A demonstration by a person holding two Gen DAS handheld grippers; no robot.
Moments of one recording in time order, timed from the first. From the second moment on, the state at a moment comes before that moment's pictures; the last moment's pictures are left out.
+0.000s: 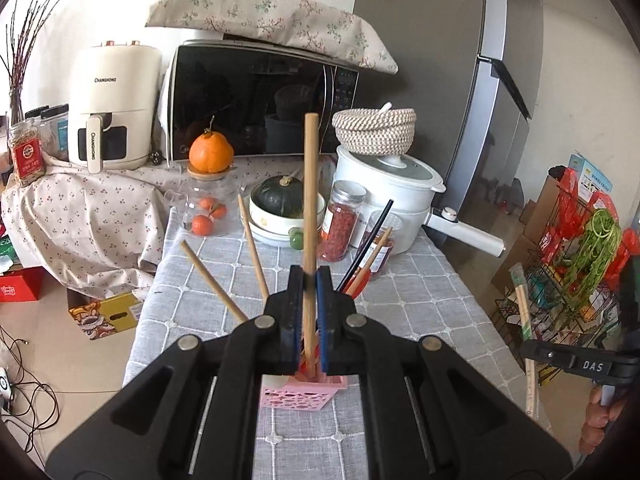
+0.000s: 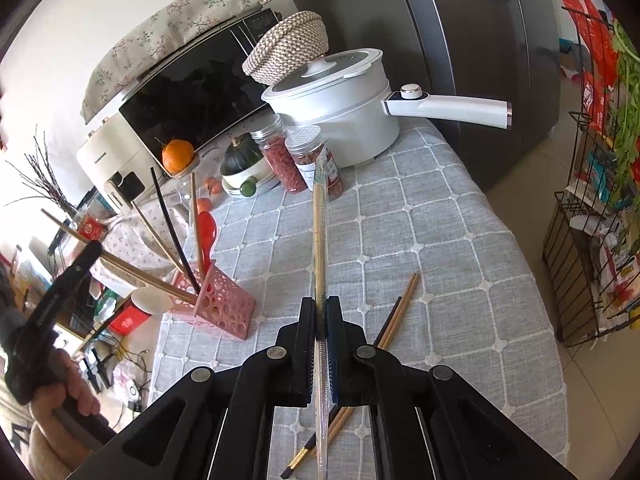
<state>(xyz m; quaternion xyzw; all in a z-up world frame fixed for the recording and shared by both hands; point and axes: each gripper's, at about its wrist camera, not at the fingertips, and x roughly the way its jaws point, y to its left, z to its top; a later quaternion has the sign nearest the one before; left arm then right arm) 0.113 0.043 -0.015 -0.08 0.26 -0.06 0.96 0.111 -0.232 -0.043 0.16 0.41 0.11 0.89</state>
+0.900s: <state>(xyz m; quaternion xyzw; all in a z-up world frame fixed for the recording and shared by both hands) 0.086 0.059 0.009 -0.08 0.27 -0.03 0.96 0.098 -0.205 -0.005 0.20 0.32 0.13 0.92</state>
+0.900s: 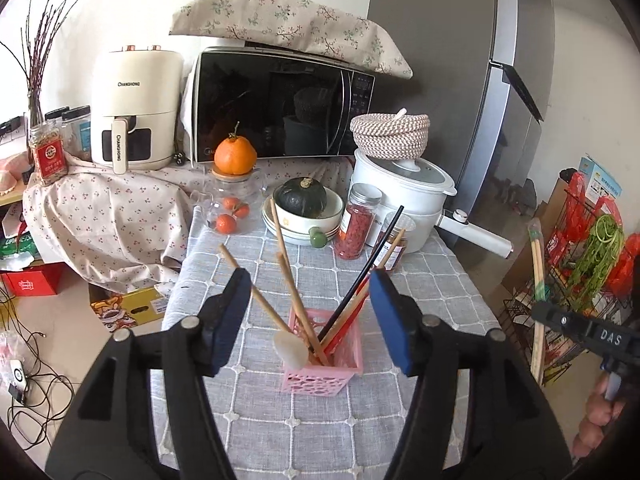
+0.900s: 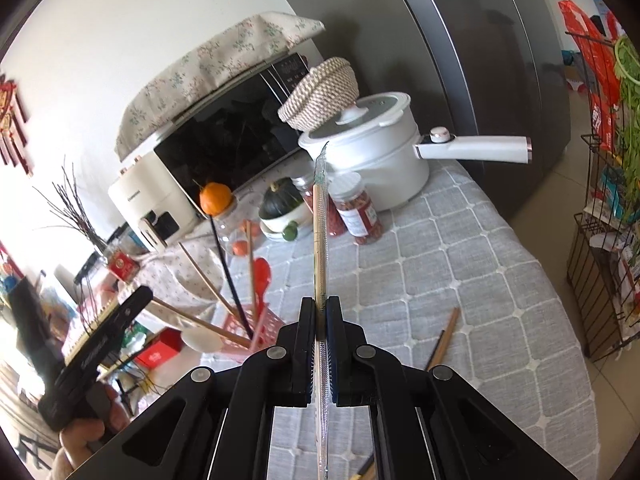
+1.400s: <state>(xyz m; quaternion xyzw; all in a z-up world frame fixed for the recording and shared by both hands) 0.050 0.137 -0.031 -0.04 0.41 -0.06 0.91 0.111 -0.103 0.003 0.25 0.13 0.07 0.96</state>
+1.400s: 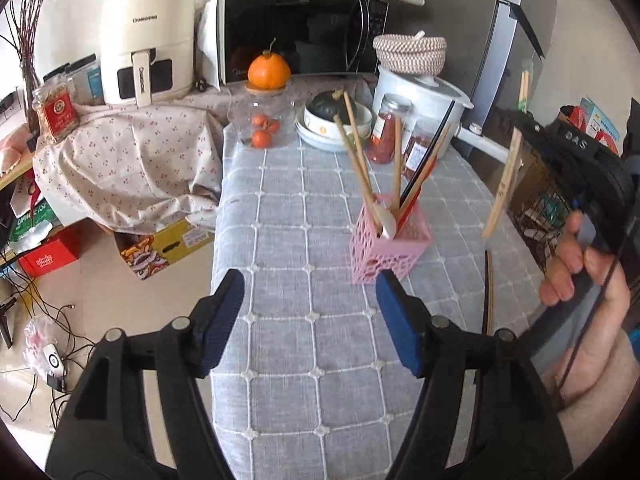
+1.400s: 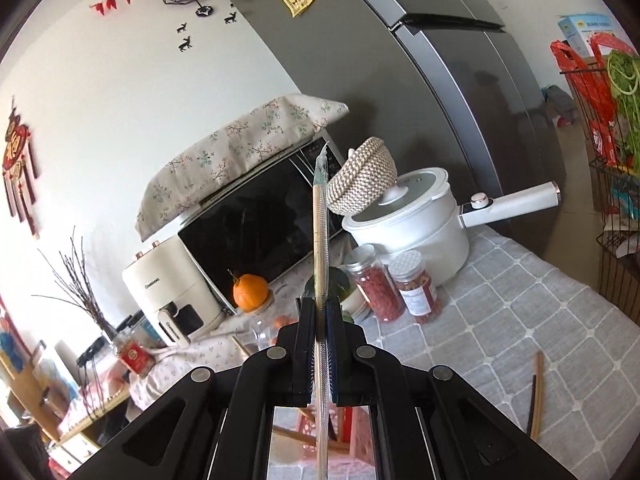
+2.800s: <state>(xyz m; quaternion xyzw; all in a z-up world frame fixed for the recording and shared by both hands) 0.053 0.100 -0.058 0.00 0.46 -0.10 0.88 0.106 -0.104 -0.018 0.13 0.23 0.03 0.96</state>
